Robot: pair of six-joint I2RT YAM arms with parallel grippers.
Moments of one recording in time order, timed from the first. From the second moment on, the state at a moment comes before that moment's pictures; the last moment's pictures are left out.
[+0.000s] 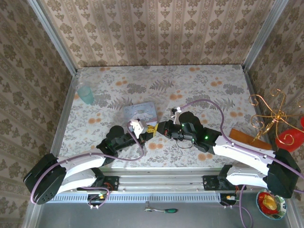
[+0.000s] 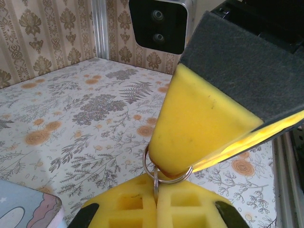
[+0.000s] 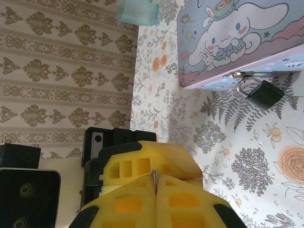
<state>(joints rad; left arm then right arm) -0.86 1.09 0.28 0.72 0.36 -0.03 0.85 1.14 0.71 0.03 -0.20 1.16</state>
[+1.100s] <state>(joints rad) -0.81 1.04 0.34 0.51 0.45 0.02 0.79 1.07 0.73 -0.09 -0.19 0.89</state>
